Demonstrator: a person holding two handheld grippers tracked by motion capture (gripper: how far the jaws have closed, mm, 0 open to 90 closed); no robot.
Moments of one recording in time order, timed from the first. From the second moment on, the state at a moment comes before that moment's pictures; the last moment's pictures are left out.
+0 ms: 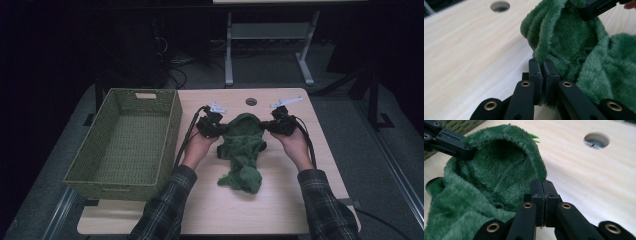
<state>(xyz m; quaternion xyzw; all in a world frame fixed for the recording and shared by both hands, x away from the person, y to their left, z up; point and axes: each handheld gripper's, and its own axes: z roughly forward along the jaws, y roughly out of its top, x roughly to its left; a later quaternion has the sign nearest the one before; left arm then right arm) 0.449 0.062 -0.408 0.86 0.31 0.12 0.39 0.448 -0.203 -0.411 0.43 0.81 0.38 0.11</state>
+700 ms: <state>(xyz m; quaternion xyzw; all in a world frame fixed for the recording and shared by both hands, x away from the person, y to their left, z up) 0.413 0.068 -0.387 0.84 0.28 0.14 0.45 0.415 -0.206 -0.386 0.37 0.81 0.44 0.14</state>
